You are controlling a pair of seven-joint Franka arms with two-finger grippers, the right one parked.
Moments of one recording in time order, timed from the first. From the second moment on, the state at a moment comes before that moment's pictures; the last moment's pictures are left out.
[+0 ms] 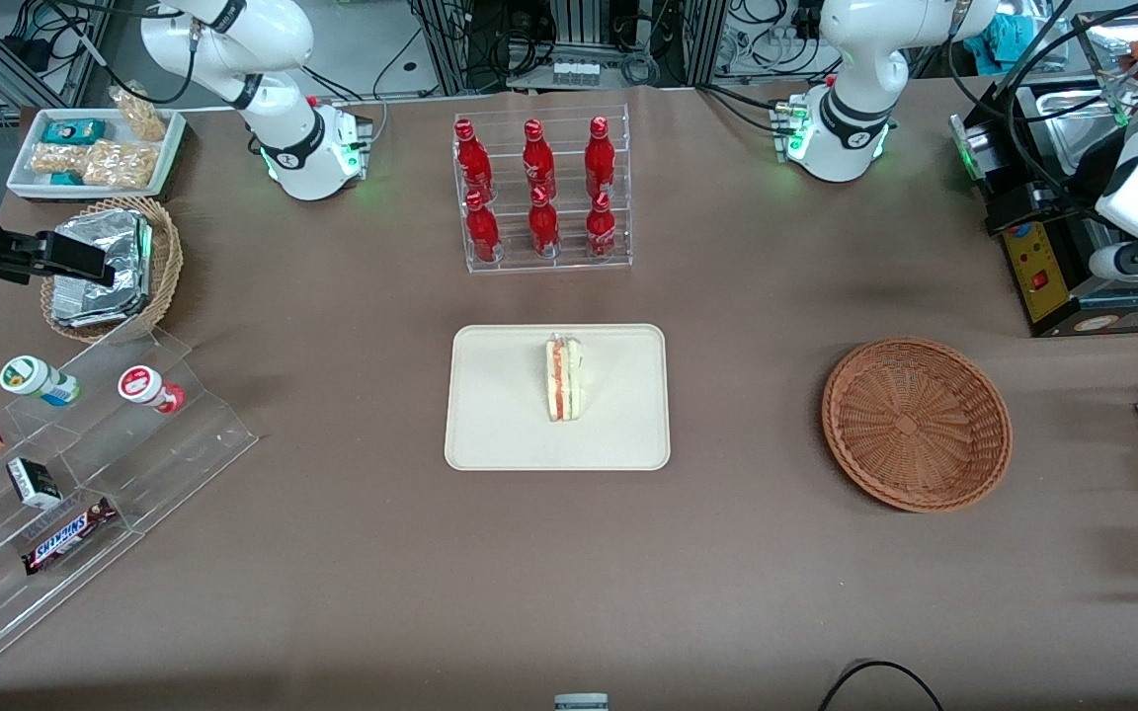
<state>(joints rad) 0.07 -0.03 -0.12 -1.56 0.01 1.27 -0.20</state>
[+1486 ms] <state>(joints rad) 0.12 -0.03 -0.12 -1.55 0.00 1.31 -0.21</state>
